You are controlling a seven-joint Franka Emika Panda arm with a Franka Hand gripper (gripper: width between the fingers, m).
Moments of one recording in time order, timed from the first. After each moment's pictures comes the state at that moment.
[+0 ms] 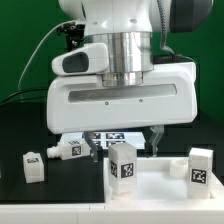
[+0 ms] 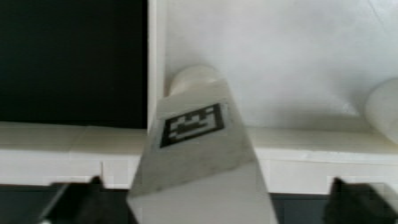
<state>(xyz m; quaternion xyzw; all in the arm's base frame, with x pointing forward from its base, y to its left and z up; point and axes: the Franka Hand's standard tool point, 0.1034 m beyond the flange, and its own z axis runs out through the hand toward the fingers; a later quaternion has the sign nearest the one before) 0.639 0.000 0.086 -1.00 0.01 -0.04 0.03</state>
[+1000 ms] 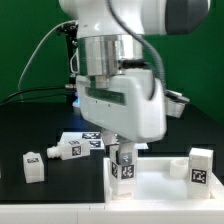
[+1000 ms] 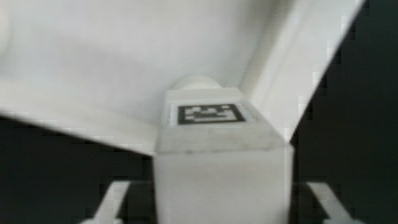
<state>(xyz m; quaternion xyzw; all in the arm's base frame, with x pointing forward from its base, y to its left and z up) 0.636 -0.011 0.083 -0.78 0.62 -0.02 0.07</state>
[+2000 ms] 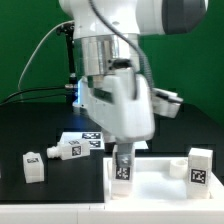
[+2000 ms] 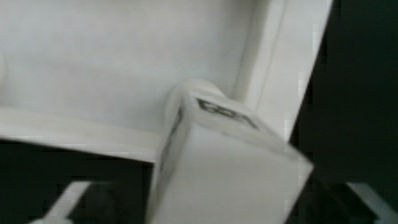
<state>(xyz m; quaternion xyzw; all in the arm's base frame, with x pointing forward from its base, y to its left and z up) 0.641 -0.005 0.085 -0.84 0.53 -0.04 0.07</state>
